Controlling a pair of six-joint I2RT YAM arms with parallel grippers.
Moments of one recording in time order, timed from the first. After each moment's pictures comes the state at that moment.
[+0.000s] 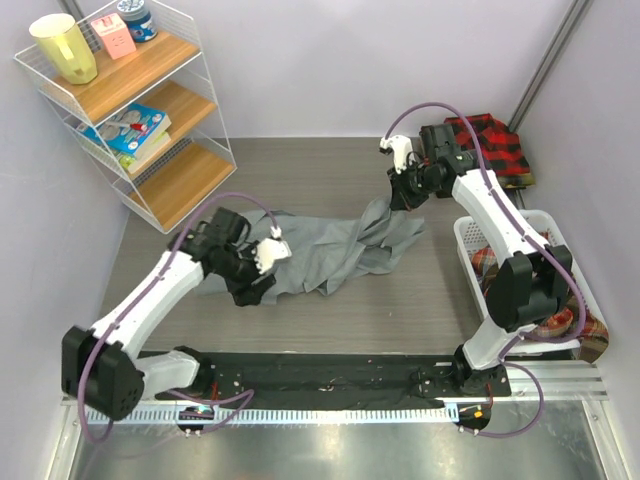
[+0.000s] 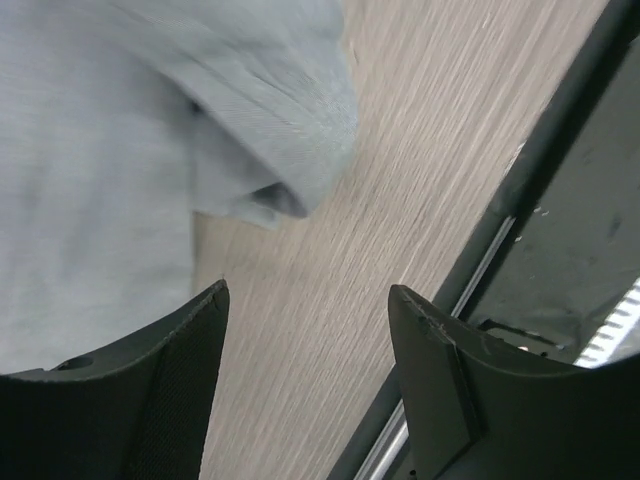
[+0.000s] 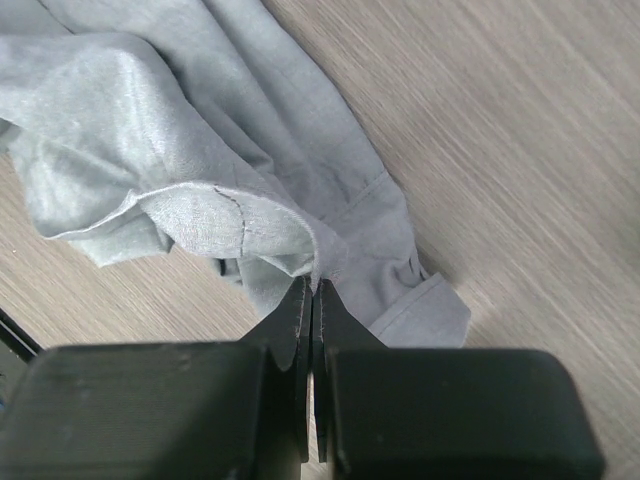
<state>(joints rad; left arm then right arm) -0.39 1.18 0.99 -1.01 0.41 0.68 0.23 1.66 1.56 -0.87 -0.41 -0.39</state>
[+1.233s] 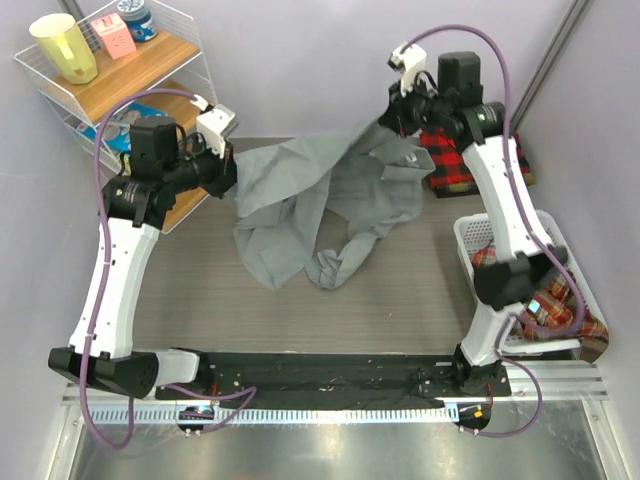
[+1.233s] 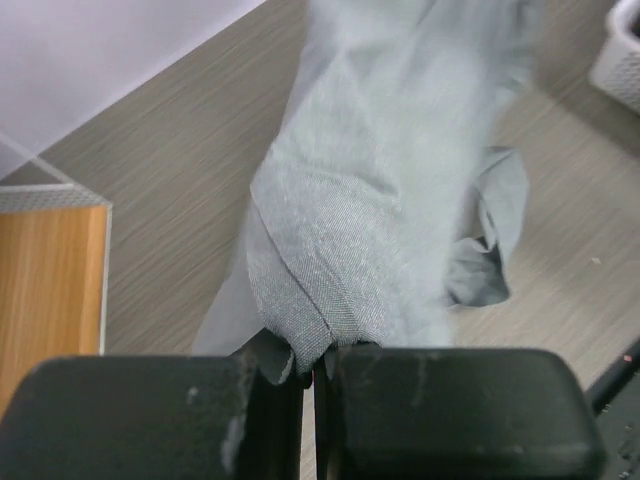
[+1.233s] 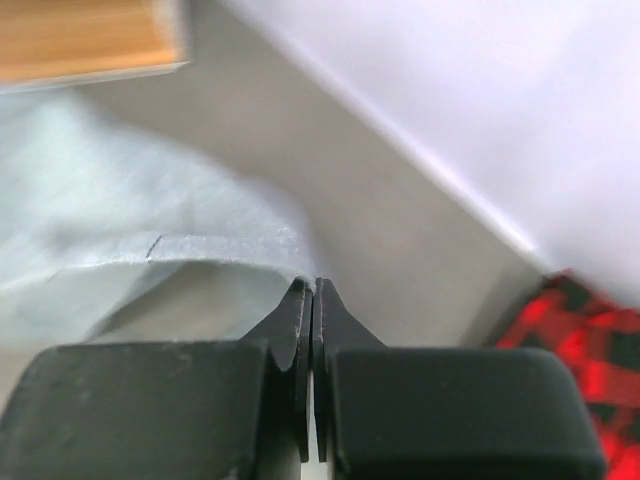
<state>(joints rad) -0.20 1.31 1.67 -0.84 0.46 0.26 0.25 1.92 2.33 -0.81 -0.40 -0.28</state>
